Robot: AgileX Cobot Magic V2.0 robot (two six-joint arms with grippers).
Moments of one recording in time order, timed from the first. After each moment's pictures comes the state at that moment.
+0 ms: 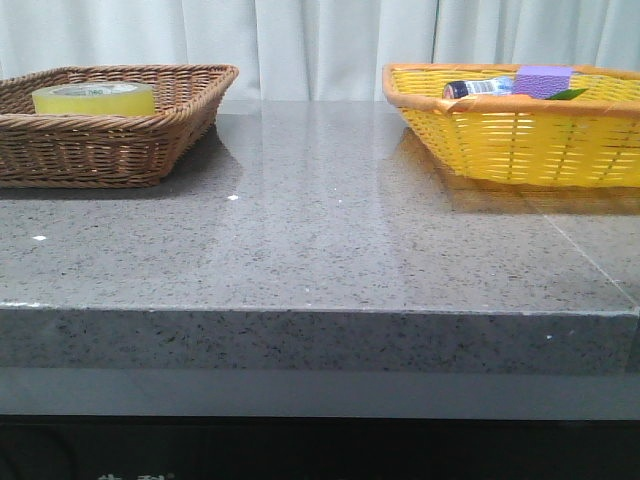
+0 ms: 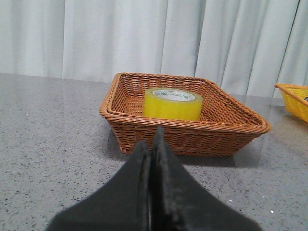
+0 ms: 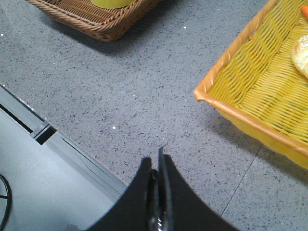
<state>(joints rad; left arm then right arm) -0.10 -0.01 0.01 -0.02 0.00 -0.07 0.48 0.79 -0.84 0.24 0.65 -0.16</state>
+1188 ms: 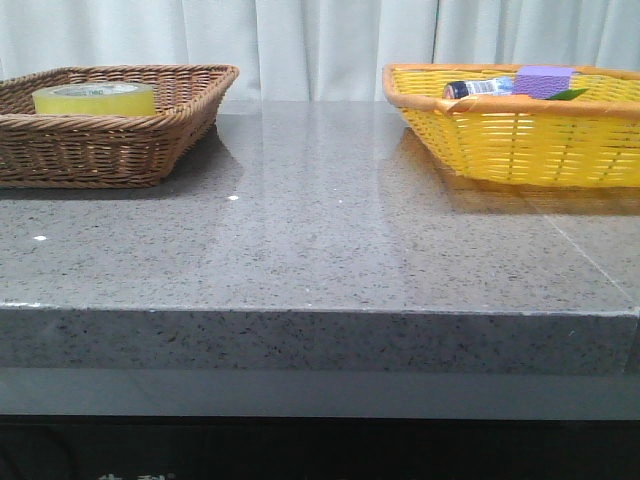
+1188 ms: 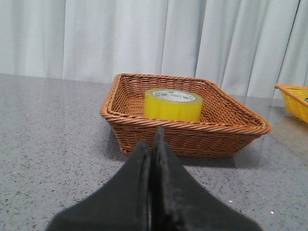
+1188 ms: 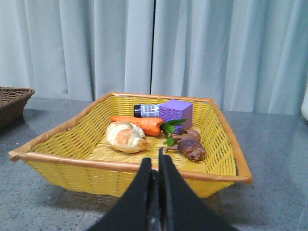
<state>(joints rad) -0.10 -0.01 0.01 -0.02 -0.01 -0.07 0.06 0.09 -0.11 0.18 -0.05 -0.17</state>
